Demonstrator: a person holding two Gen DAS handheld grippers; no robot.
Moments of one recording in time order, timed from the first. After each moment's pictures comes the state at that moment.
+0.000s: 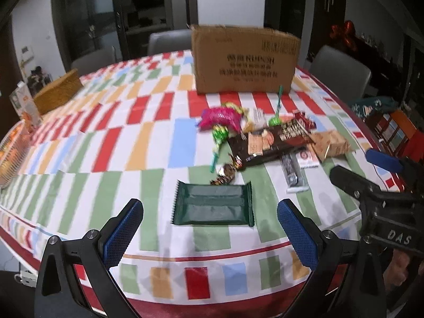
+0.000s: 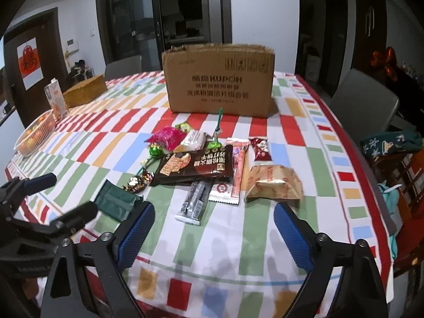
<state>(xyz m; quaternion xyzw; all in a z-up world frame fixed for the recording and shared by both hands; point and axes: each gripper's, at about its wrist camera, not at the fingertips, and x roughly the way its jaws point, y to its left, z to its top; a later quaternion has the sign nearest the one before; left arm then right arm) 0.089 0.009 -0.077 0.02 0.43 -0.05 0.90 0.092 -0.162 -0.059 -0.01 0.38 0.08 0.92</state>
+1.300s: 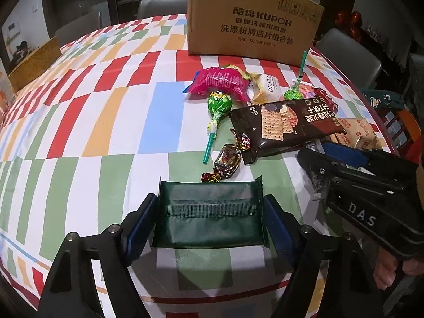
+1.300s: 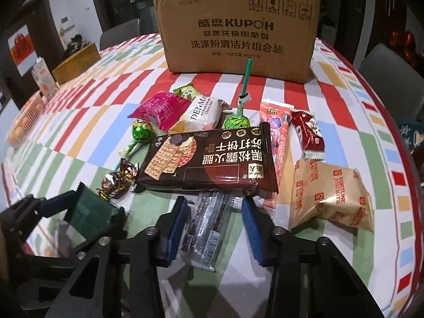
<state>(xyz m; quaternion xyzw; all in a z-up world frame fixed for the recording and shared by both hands) 0.143 0.011 -0.130 -0.01 0.49 -0.06 0.87 0.175 -0.129 -0.118 -0.02 0.47 0.10 0.88</state>
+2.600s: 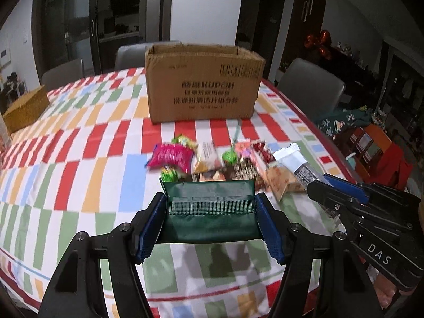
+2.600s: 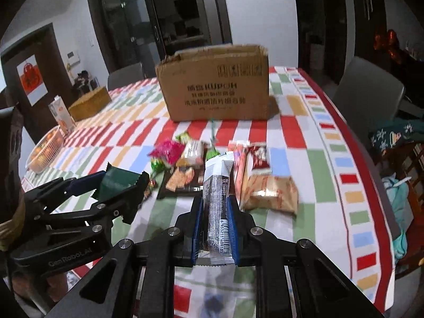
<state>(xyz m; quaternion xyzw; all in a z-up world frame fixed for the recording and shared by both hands) 0.126 -0.033 -0.037 0.00 0.39 -0.12 0.91 0.106 -0.186 -0.035 0.04 0.38 0.11 0.92</state>
